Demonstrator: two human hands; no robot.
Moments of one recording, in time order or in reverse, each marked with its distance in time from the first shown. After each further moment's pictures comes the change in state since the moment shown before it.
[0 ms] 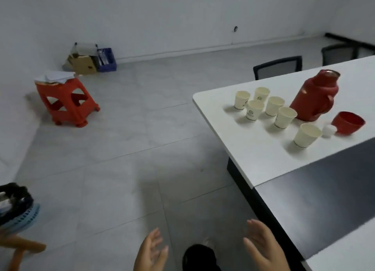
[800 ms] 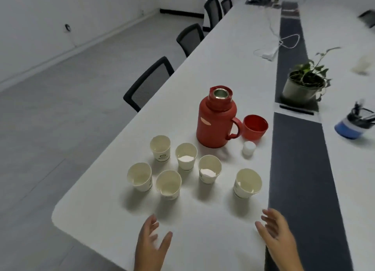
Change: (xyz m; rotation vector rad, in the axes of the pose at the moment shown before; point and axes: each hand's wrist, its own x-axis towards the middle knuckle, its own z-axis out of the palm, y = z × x) left_hand 0.399 0.247 0.308 0.258 -0.634 0.240; right_hand 0.246 -0.001 -0.110 0.049 0.911 0.469
